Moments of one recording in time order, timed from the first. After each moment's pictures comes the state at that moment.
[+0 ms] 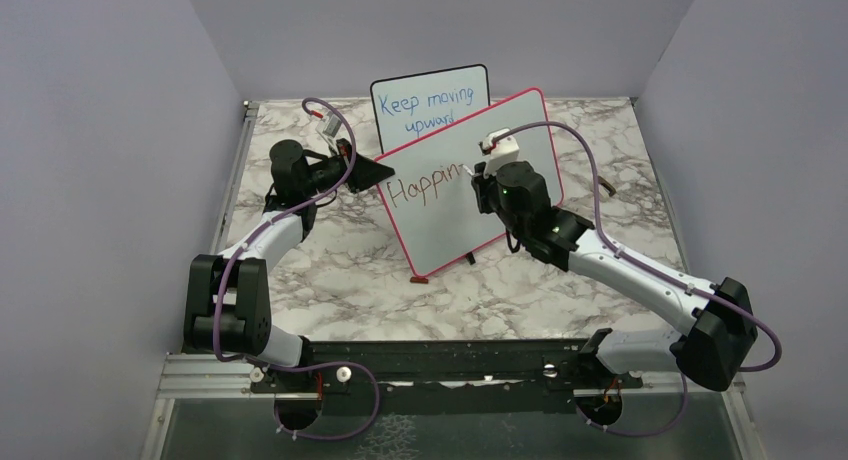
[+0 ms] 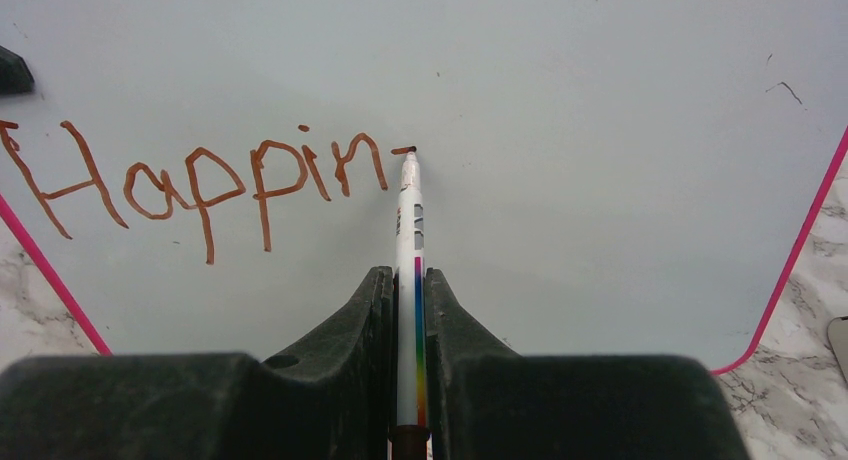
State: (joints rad) left arm -0.09 1.46 0.81 0.65 0.99 -0.61; right arm 0.79 1.27 0.99 -0.05 0.42 0.09
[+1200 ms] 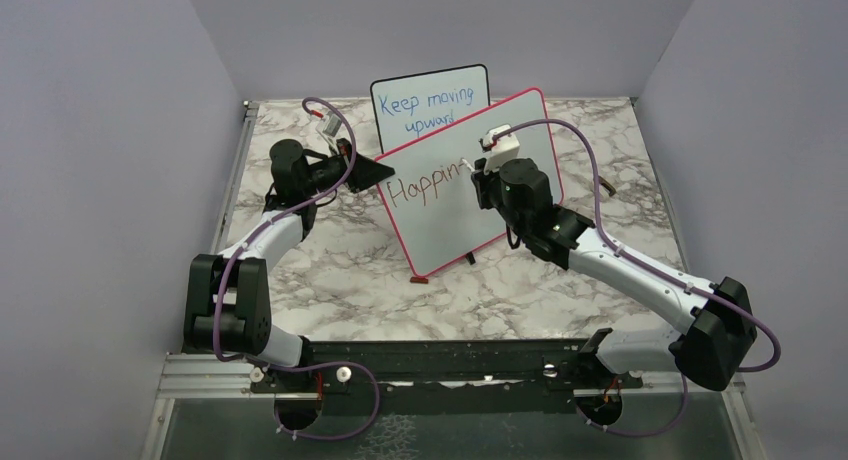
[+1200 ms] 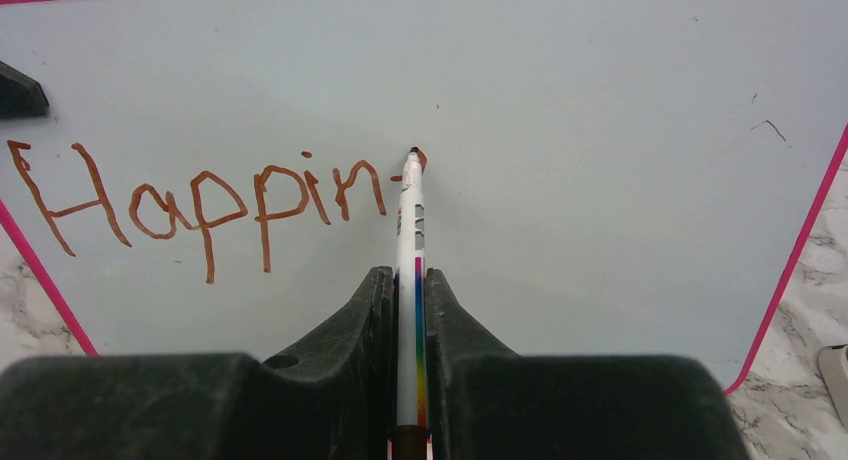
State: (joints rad) left arm -0.09 1.46 0.81 0.64 0.99 -0.61; right arm 0.77 1.28 0.99 0.00 0.39 0.05
